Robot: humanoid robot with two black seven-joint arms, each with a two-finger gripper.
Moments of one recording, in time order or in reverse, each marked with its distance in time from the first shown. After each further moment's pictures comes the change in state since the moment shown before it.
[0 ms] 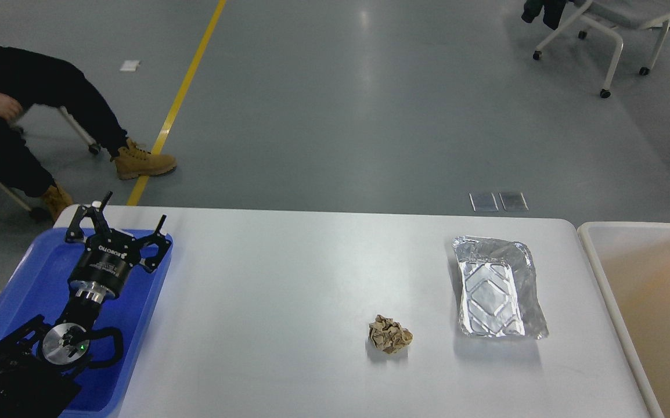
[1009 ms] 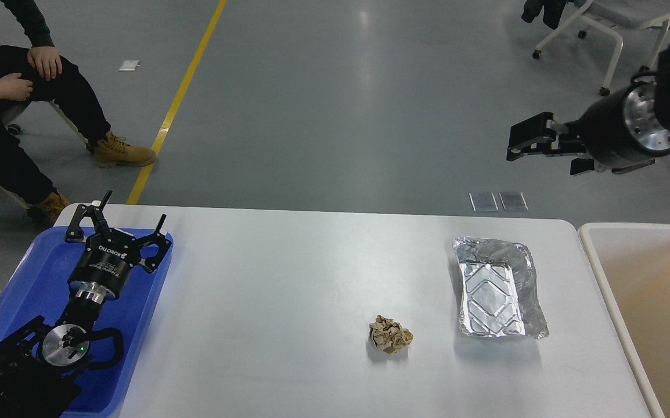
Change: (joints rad) left arm 0.001 0.000 -0.001 0.000 0.000 0.000 0.000; right arm 0.649 0.601 -0.579 0.411 -0.060 0.221 0.151
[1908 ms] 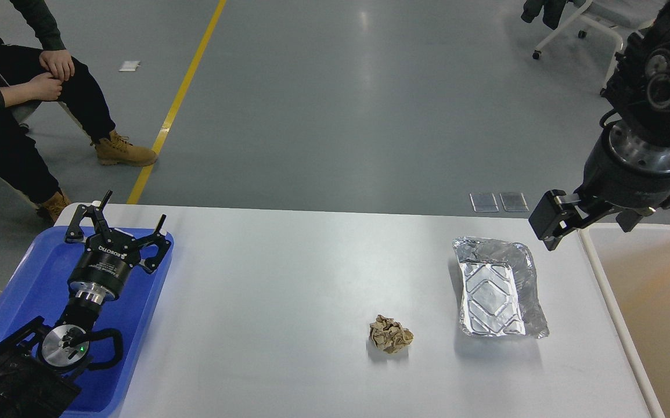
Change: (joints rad) left arm 0.001 0.000 -0.001 0.000 0.000 -0.001 0.002; right arm 0.055 0.132 0.004 0.006 -0.226 0.456 -0.116
